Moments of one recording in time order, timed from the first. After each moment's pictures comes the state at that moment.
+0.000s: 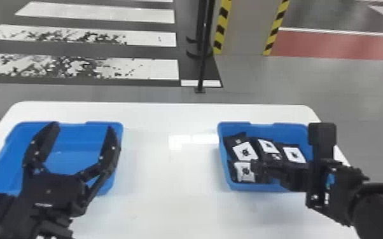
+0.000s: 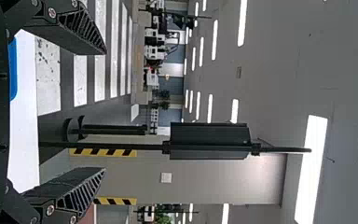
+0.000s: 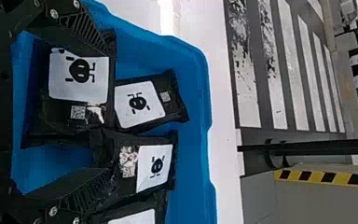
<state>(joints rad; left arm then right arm) 0.58 0.09 -0.11 -2.18 0.02 -0.18 0.03 0.14 -0.22 -0.16 -2.09 -0.37 1.13 0.11</state>
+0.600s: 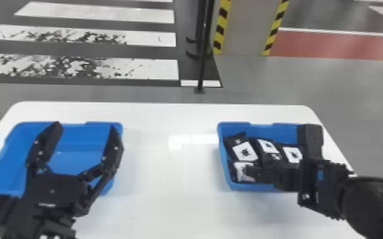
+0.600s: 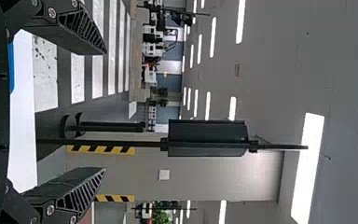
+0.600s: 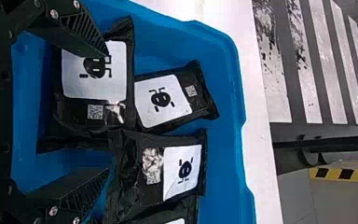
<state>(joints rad) 0.57 0.09 -0.12 -2.16 0.02 -0.20 0.03 0.07 -0.22 -0.14 -1.99 -0.42 1.21 0.05</state>
